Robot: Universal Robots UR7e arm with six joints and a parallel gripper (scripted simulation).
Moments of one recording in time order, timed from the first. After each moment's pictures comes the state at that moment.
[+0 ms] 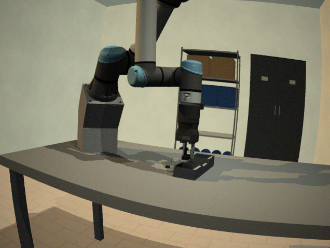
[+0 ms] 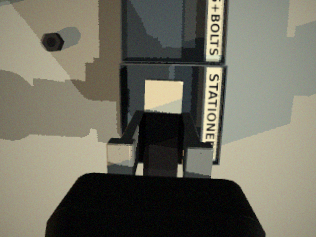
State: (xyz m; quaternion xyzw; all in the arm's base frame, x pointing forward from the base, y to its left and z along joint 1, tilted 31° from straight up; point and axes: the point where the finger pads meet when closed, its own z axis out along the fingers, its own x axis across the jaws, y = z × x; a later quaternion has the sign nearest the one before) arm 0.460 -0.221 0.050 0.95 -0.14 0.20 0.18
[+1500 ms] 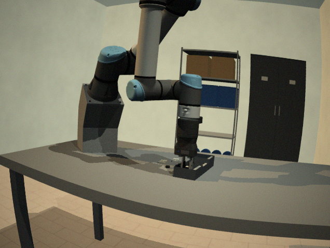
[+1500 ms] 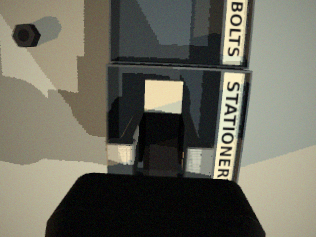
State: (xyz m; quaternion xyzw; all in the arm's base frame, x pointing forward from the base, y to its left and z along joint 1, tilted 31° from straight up) arm 0.475 -0.241 0.006 0.96 -0.12 0.19 0.18
